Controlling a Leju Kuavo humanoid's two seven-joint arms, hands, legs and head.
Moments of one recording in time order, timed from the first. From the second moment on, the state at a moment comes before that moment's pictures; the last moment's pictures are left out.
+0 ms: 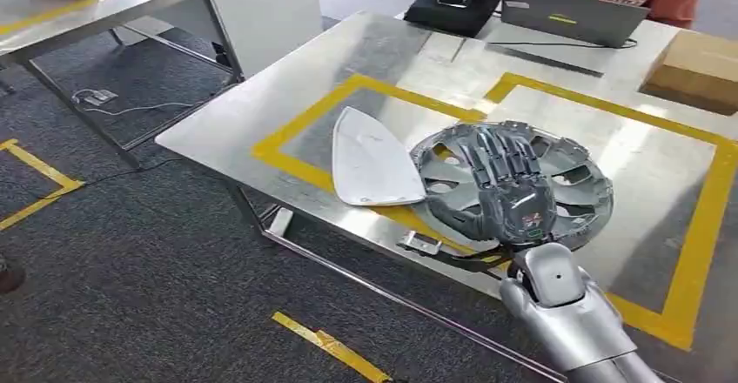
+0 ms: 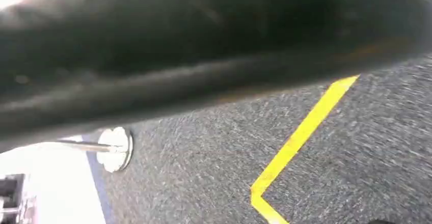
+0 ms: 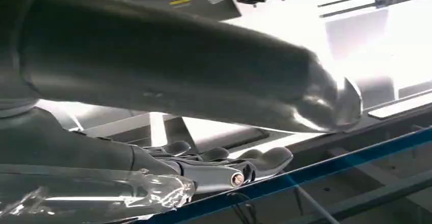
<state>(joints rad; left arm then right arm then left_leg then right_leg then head) -0.11 -0.19 1.16 -0.22 -1.30 0.29 0.11 -0.24 -0.07 0.23 -1.40 1.48 -0.68 -0.07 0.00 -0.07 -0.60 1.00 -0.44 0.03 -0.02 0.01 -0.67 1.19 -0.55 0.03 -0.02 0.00</state>
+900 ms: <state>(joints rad) -0.11 -0.19 1.14 -0.22 -1.32 0.28 0.11 -0.16 -0.08 0.22 -1.45 1.49 -0.68 -0.05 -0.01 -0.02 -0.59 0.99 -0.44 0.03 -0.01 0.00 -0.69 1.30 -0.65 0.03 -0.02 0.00</state>
